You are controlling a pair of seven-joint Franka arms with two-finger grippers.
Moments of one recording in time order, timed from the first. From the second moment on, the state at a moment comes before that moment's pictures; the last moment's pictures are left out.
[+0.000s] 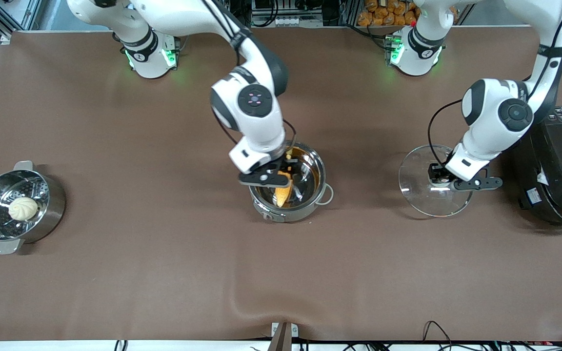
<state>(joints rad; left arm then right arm) 0.12 0.18 -0.21 -2.28 0.09 2.52 -0.20 0.77 0.59 -0.12 -1.36 0.08 2.01 0.81</state>
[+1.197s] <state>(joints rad) 0.12 0.01 -0.24 -2.08 0.09 2.18 -0.22 0.10 0.10 -0.13 -1.51 0.07 1.57 0.16</state>
